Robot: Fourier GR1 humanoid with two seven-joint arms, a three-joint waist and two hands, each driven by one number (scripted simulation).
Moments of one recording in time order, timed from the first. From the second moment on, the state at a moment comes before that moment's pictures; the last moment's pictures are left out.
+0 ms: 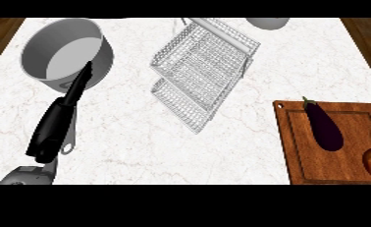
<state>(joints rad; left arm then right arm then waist) -0.07 0.35 -0.13 -1.66 -0.16 0.07 -0.05 0.58 -0.59 -0.29 -2.09 0.89 0.30 0.02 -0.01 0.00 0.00</state>
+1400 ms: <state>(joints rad) -0.08 0.24 -0.04 -1.66 -0.26 -0.03 -0.06 0.28 -0.42 -0.41 -1.73 1.06 0.27 -0.19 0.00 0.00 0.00</state>
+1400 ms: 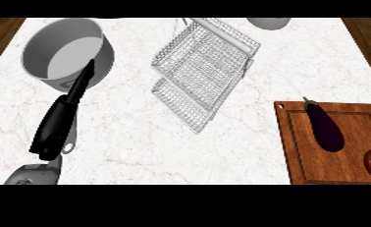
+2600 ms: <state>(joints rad) -0.07 0.21 -0.01 -1.66 -0.29 -0.07 -0.07 0.29 -0.30 -0.42 -1.75 1.10 0.13 -0.25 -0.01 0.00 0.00</state>
